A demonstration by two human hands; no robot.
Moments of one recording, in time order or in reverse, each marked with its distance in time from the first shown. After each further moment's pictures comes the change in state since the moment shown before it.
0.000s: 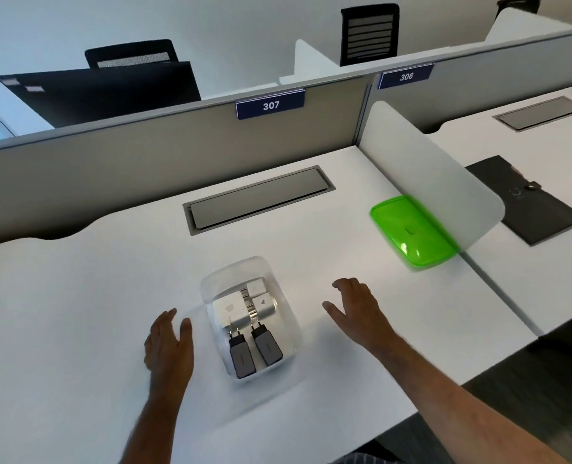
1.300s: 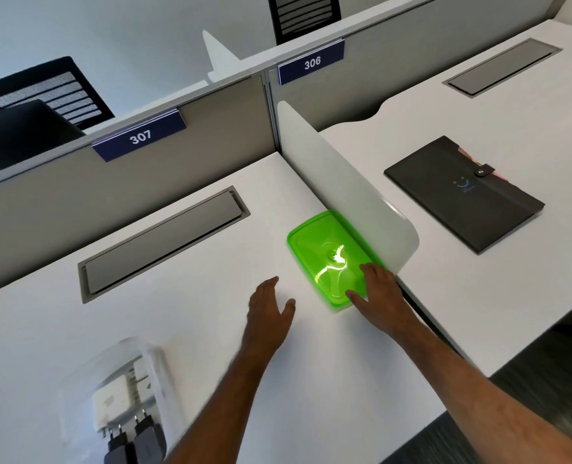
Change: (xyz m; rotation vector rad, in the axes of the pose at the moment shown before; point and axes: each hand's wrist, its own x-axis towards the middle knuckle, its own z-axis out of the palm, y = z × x) left_hand -0.056 0.326 0.308 0.110 -0.456 0.389; right_hand 0.115 0.294 -0.104 0.033 0.050 0.192
